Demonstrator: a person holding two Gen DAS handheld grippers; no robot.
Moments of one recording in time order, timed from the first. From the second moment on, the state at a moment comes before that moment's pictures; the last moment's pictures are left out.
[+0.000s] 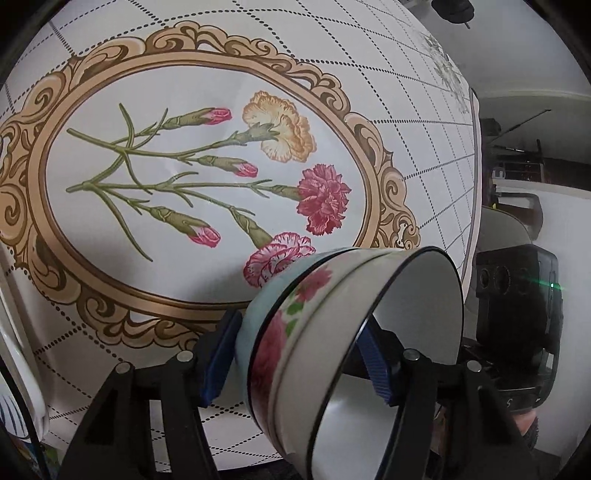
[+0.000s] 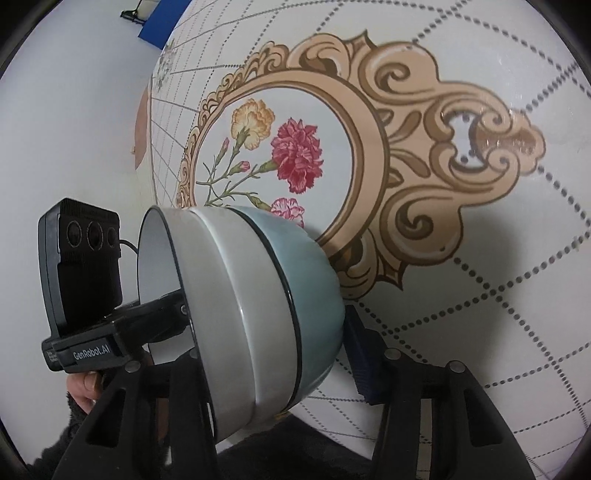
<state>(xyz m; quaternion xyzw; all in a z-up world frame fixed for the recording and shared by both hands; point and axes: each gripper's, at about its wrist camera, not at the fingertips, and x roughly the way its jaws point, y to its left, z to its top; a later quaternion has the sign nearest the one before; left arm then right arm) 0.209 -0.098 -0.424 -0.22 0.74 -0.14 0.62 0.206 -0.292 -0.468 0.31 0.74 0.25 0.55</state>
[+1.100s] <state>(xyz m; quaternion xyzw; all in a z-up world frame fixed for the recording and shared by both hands) 0.199 -0.048 -0.339 -0.21 0.67 -0.13 0.69 0.218 -0.231 -0.373 0.23 0.70 0.29 0.61</state>
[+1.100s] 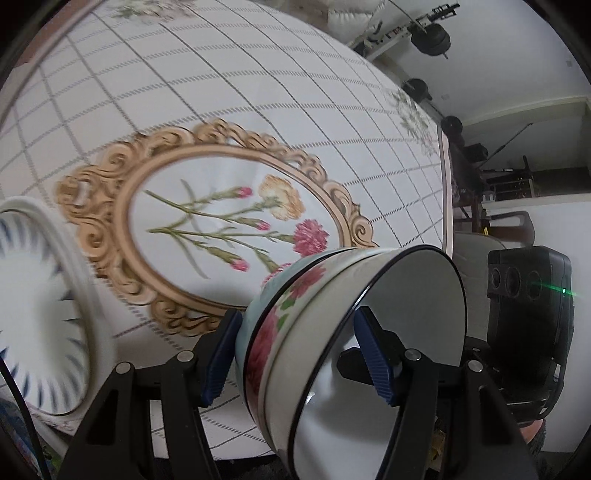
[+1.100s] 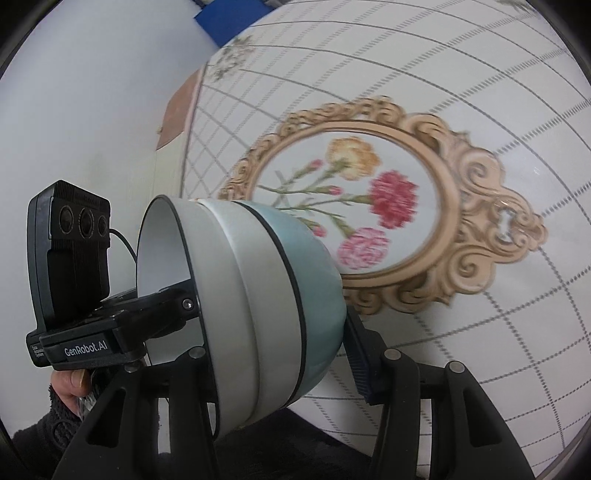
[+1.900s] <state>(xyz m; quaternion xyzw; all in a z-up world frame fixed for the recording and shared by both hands) 0.191 0.142 -0.331 -0.16 0.69 -0.15 0.69 0.178 -0.023 -0.362 0.26 0.68 0.27 0.62</state>
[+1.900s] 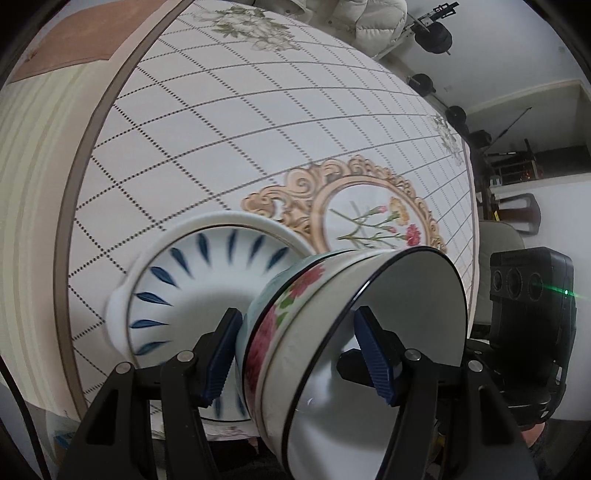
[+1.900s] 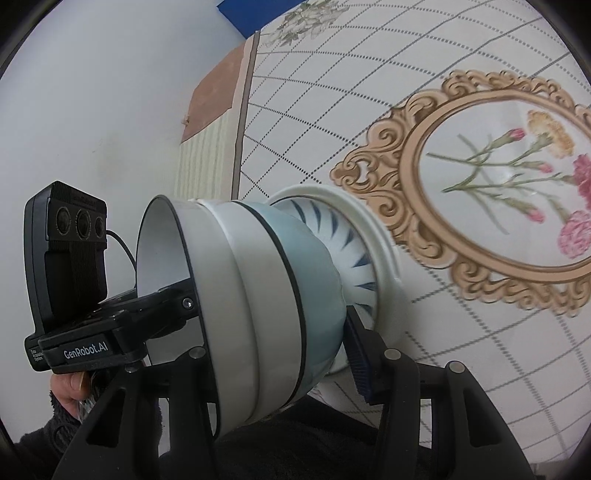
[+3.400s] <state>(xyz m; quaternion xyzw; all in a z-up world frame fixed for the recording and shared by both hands) 0.190 0.168 -0.373 -0.13 0.71 -0.15 0.67 0.173 0.015 -0.416 0.26 0.72 0.23 0.60</state>
